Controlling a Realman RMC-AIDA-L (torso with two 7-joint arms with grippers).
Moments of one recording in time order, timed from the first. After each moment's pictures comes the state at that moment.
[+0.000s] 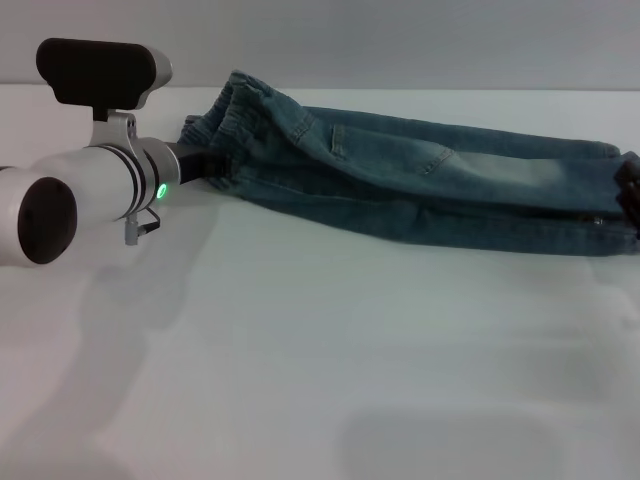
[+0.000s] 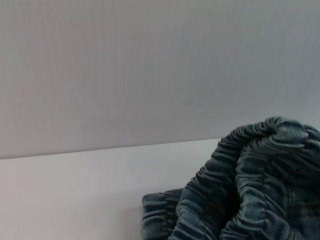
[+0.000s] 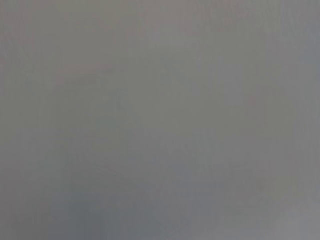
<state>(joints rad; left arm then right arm) -0.70 -2.07 -1.42 -0.63 2.57 -0.21 0.04 -0.06 2.07 1.42 0.84 -0.12 0.83 -2.55</state>
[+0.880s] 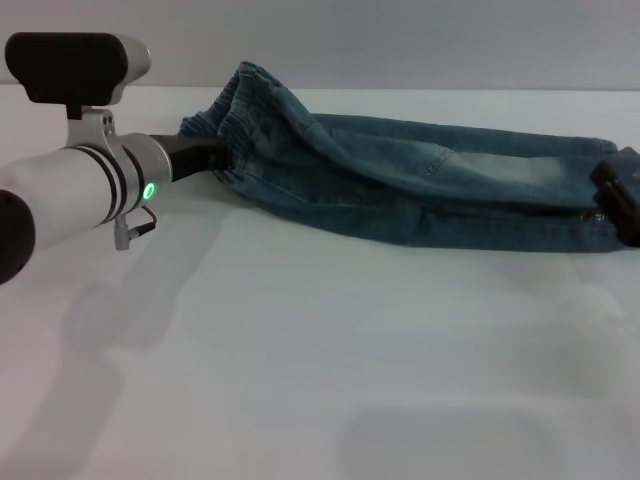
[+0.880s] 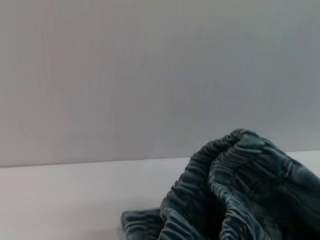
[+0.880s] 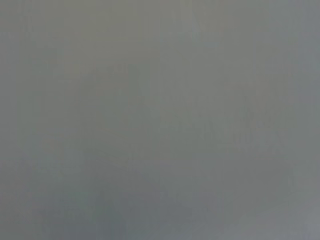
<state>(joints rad) -0.51 -2.06 -1.42 -0.96 2.58 -0.33 0.04 -0.04 2.07 1.42 0.84 -0.20 0.82 -2.46</state>
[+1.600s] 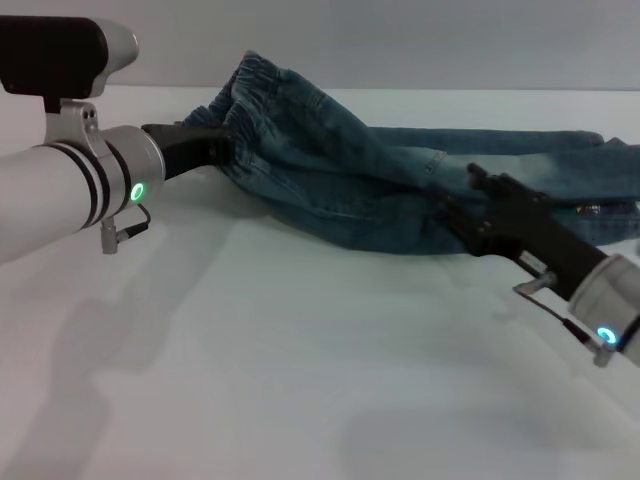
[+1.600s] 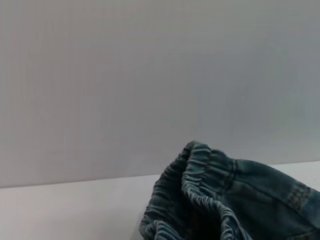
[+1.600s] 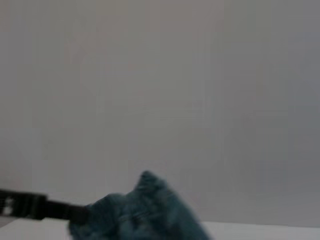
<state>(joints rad) -0.34 -2.06 -1.39 -1.30 2.62 -0.47 0.04 0.19 2.07 1.30 0.74 -0.40 0.81 -2.34</state>
